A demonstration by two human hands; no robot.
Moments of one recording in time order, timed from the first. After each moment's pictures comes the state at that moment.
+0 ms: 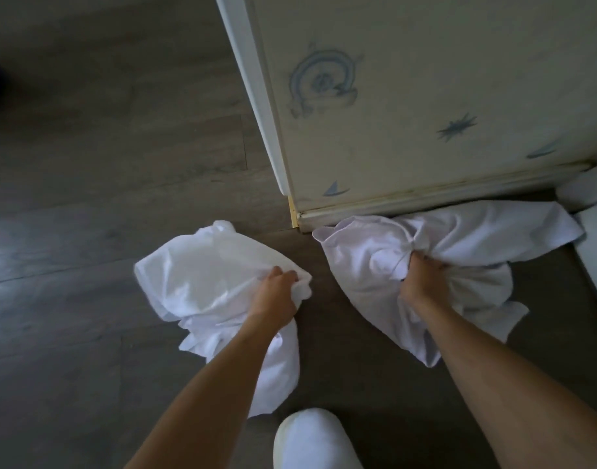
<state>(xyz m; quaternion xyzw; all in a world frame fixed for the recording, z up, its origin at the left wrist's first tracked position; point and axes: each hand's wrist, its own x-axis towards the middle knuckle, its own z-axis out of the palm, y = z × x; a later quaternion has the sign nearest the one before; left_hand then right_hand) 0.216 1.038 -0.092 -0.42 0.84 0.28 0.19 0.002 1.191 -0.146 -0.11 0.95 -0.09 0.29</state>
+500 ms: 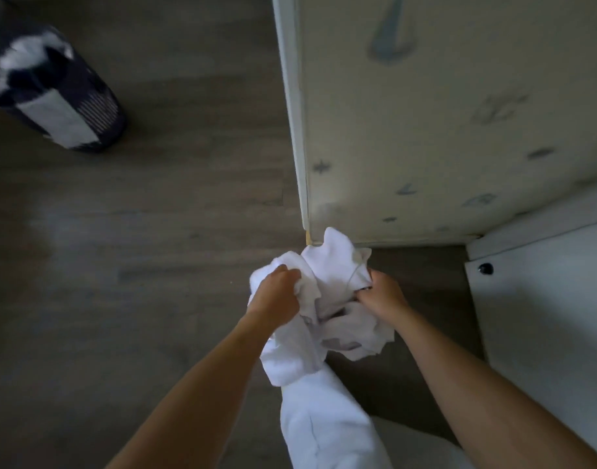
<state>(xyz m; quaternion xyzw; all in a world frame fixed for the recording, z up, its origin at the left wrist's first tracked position) 0.243 1.076 0.280 -0.44 0.83 0.33 0.12 0.067 1.188 0.270 -0.24 0.83 -0.17 0.48</state>
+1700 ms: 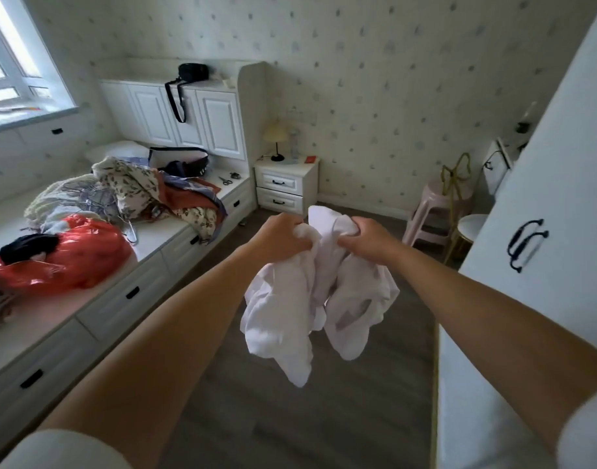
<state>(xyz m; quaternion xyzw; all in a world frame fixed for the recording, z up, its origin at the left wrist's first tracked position) 0.568 0.704 0.857 -0.52 0.81 0.19 -0.21 0.372 0.733 0.852 -0.63 0.66 -0.27 0.30</state>
